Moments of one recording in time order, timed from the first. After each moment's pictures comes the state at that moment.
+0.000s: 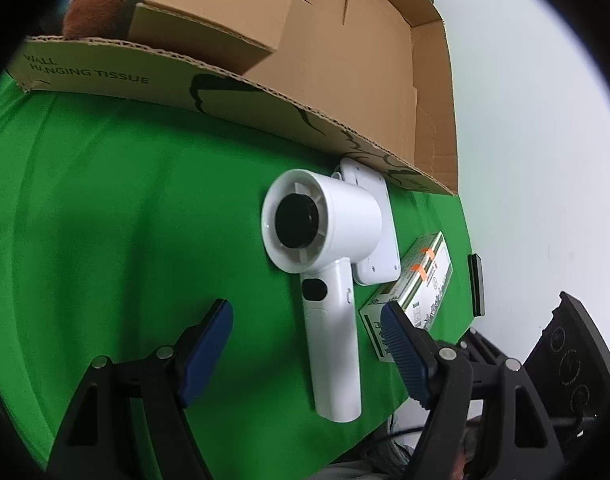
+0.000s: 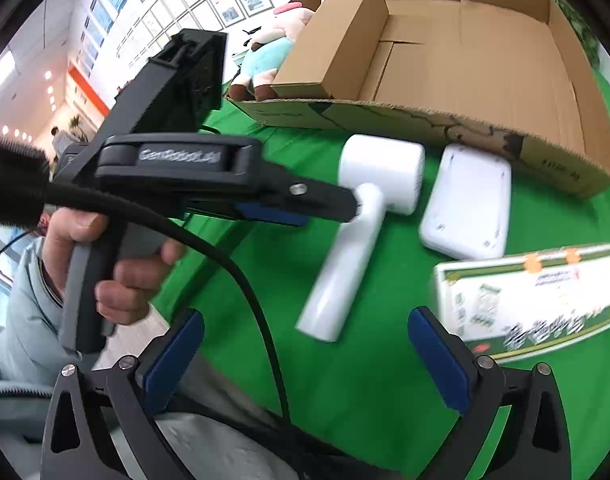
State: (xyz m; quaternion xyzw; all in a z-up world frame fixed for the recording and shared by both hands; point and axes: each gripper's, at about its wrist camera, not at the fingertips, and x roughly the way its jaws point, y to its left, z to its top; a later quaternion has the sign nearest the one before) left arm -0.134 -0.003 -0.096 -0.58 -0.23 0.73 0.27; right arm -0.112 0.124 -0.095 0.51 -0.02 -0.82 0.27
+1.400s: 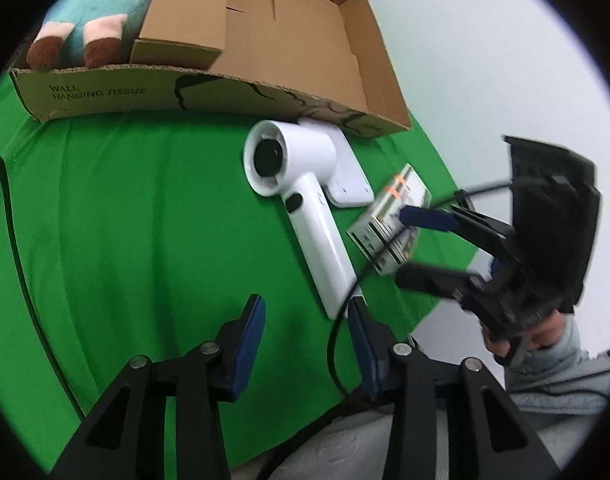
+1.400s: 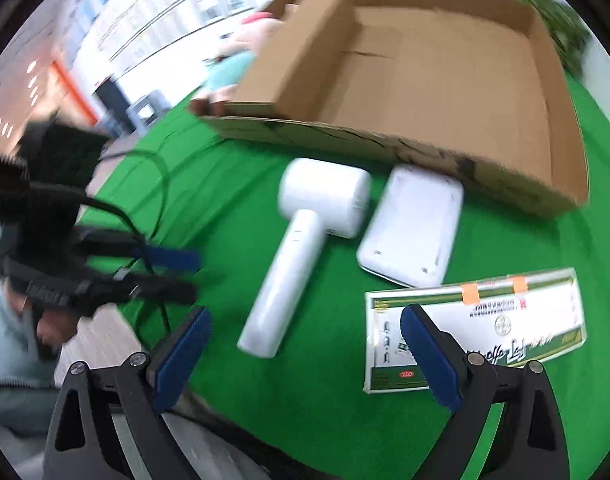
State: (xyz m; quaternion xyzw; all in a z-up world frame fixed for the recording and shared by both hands) left arm -0.061 -0.026 -0.072 -0.54 -0.12 0.75 0.36; right arm -0.123 0.142 -0.095 0.51 -0.01 -0.83 0.22
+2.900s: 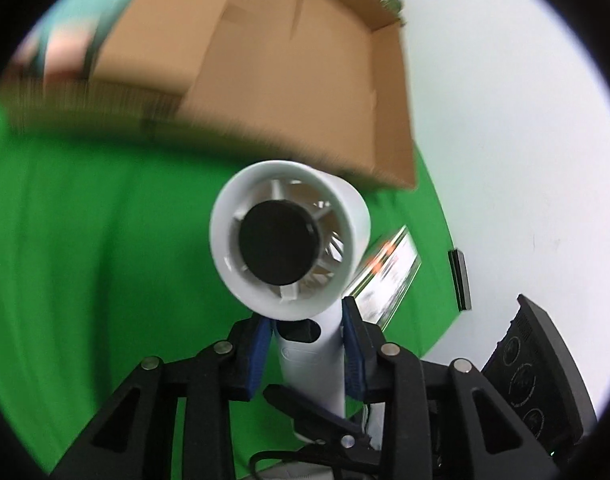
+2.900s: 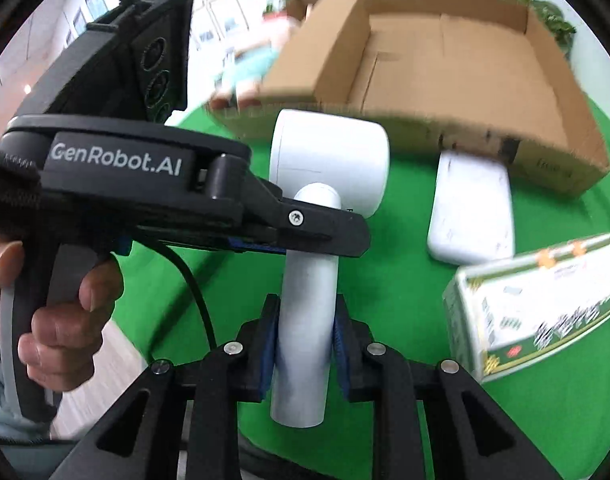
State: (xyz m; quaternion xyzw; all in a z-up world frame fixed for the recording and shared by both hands) left arm -0.118 0.018 -0.065 -0.53 -0.20 0.76 0.30; right arm -0.054 0.113 -0.090 0.45 -0.04 -0.87 0.21
